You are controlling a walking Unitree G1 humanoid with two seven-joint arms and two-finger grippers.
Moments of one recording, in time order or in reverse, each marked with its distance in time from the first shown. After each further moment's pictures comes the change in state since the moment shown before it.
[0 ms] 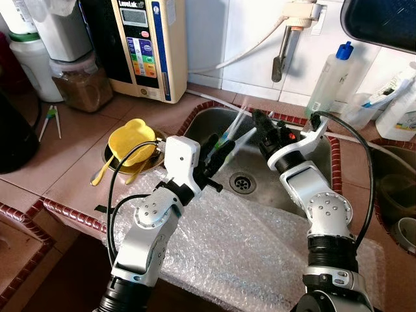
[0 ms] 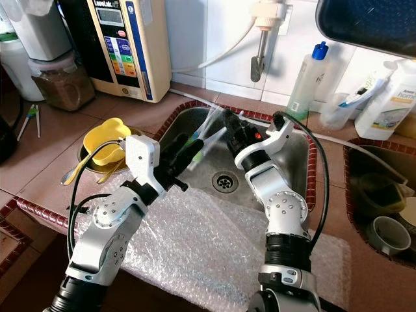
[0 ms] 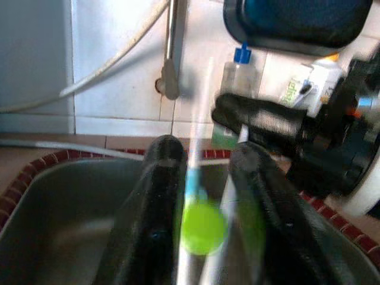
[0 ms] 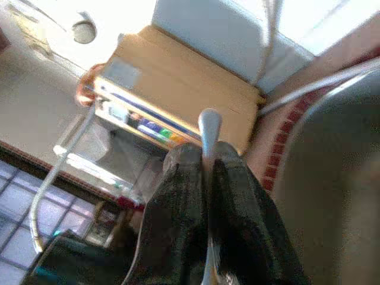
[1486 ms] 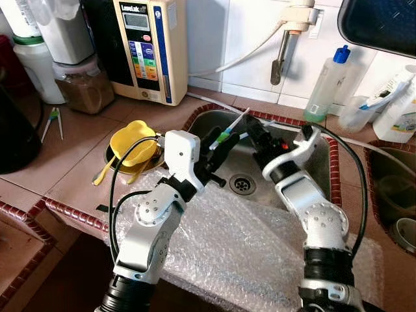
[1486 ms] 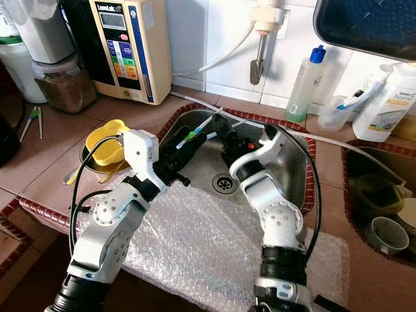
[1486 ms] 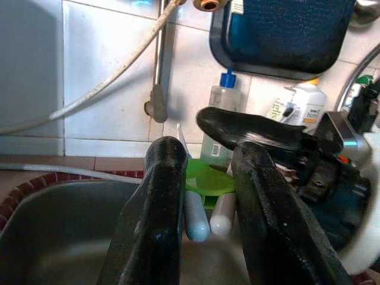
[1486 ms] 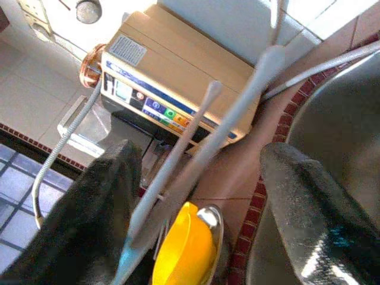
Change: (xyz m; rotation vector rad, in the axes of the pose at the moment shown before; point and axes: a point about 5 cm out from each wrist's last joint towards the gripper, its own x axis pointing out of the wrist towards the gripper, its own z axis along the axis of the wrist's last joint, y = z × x) left arm 0.005 -0.006 0.008 -0.021 -0.042 -0.030; right arm -0.006 0.006 -0.016 -0.020 0.031 0.018
